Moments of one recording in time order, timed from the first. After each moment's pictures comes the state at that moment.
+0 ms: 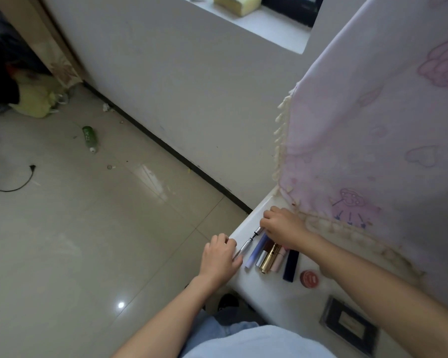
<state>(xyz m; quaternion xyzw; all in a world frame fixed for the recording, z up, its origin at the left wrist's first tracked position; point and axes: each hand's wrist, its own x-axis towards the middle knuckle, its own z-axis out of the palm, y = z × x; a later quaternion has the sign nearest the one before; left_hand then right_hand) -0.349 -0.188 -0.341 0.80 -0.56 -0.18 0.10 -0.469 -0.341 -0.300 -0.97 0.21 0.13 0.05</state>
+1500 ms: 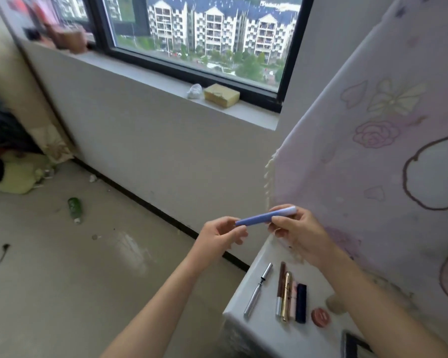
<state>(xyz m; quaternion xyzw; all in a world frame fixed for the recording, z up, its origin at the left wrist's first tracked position) -0.265 -0.208 -0.154 0.57 -0.44 -0.47 0.51 -0.433 -0.292 -0.126 -0.56 0.39 -0.32 0.66</state>
